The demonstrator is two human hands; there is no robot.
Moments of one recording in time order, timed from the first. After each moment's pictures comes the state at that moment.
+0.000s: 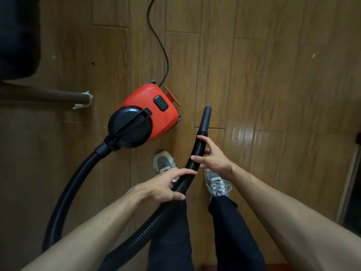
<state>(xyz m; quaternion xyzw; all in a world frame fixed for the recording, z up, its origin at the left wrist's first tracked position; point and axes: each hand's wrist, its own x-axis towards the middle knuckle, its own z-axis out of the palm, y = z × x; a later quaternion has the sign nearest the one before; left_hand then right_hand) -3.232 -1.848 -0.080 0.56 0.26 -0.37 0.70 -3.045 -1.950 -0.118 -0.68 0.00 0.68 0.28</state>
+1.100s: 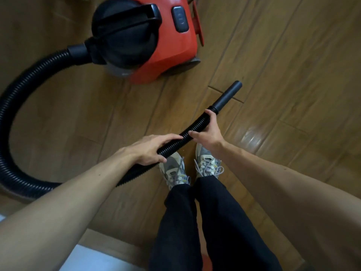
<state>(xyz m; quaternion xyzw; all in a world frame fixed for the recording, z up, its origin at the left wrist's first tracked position) -3.263 -1.963 -0.172 0.64 0.39 -0.35 0.57 -3.069 -2.029 -0.241 -0.72 -0.09 0.66 0.18</state>
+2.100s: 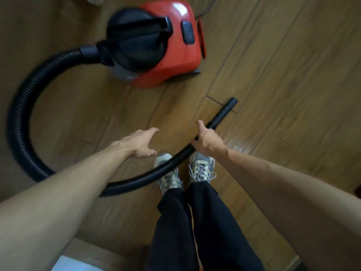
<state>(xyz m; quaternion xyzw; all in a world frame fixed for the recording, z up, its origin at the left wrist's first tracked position) -3.289 -1.949 -0.184 0.62 0.48 -0.39 0.49 -3.065 -2.005 -0.208 -0.69 -0.44 0.56 -0.15</state>
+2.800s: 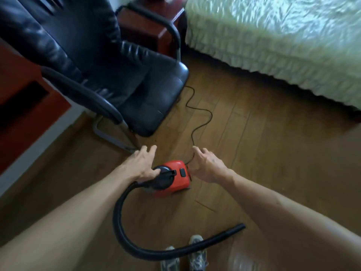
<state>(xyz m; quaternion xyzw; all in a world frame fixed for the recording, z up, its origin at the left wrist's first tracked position) -3.267 -1.770 0.260 0.78 0.54 -0.20 0.25 -3.039 -1.819 0.241 -0.69 -0.65 0.32 -0.05</state>
